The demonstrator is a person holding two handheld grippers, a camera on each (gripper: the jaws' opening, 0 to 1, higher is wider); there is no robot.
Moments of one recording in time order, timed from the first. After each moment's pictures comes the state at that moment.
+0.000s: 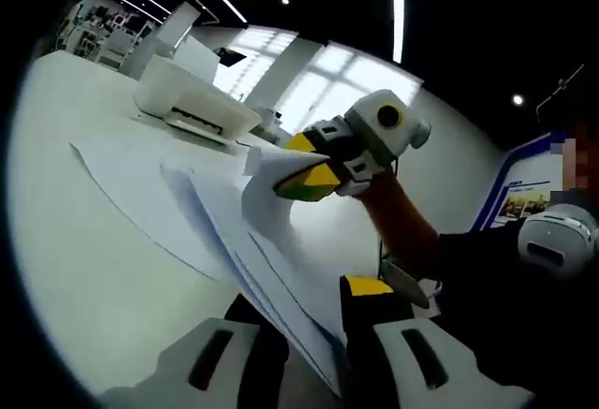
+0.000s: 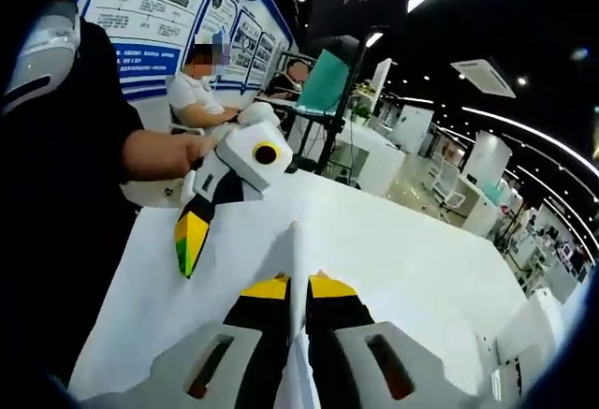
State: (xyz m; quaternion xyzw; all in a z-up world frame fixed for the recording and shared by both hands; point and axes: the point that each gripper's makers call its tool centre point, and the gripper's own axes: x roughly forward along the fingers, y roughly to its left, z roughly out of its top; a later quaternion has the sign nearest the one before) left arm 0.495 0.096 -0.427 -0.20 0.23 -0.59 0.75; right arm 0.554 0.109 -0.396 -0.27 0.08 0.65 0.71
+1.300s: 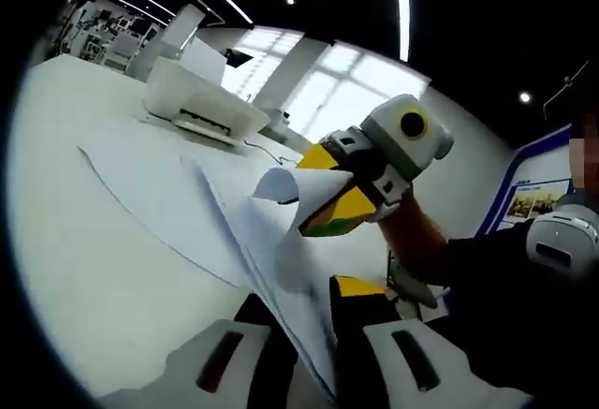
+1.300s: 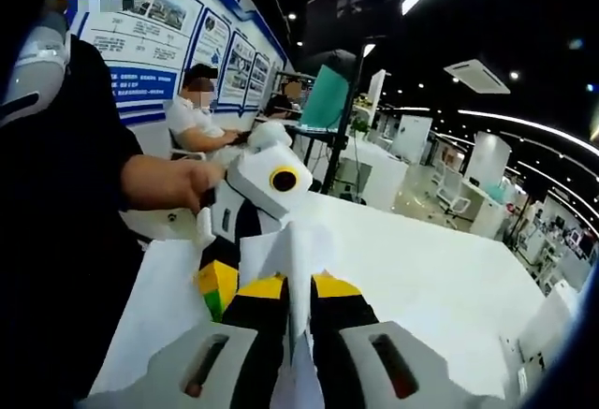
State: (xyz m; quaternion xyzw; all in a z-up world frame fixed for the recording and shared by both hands) left arm 0.512 0.109 -0.431 -0.19 0.24 -0.57 0.76; right arm 0.529 0.140 -0.397 -0.23 0.06 0.66 0.71
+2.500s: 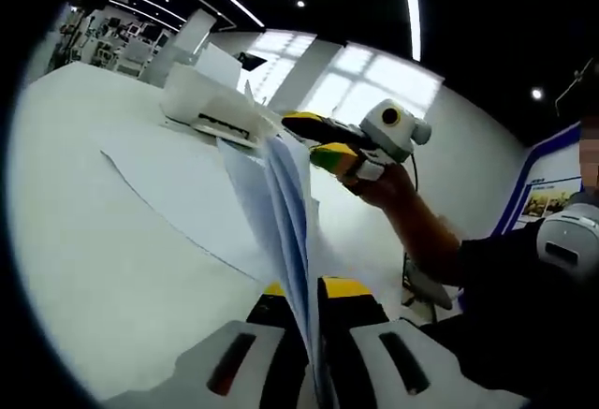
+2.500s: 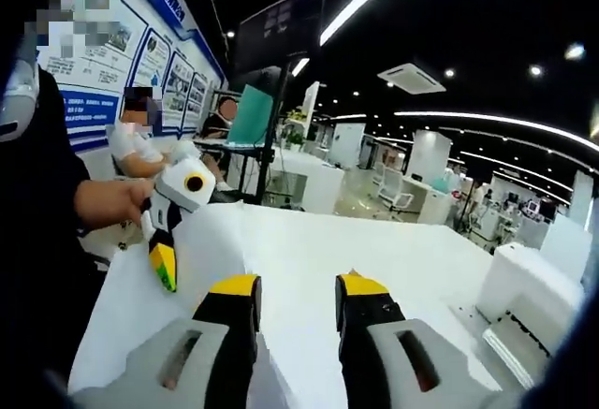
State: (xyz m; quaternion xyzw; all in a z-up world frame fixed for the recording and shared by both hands) left arm 0.511 0.121 -0.435 -0.18 0.24 -0.54 0.79; right arm 0.609 0.072 -0.370 -0.15 0.04 0.55 0.82
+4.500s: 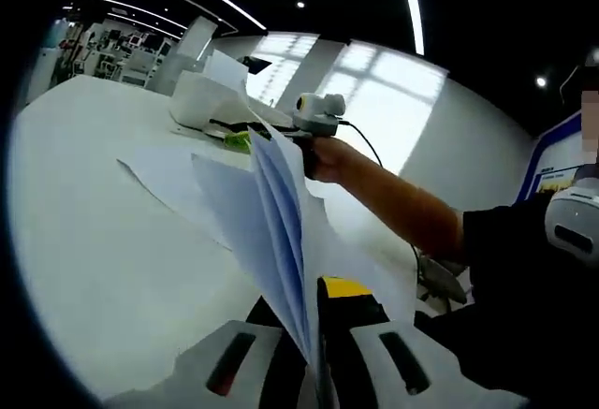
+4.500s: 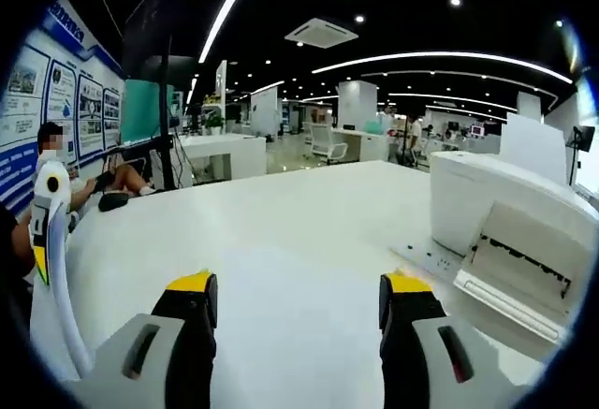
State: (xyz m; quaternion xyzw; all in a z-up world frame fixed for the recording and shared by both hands) left arm 0.517 0.132 -0.443 -0.16 0.23 -0.52 0.81; right arm 0.762 0.038 -0.432 -0.08 0.16 0.41 0.90
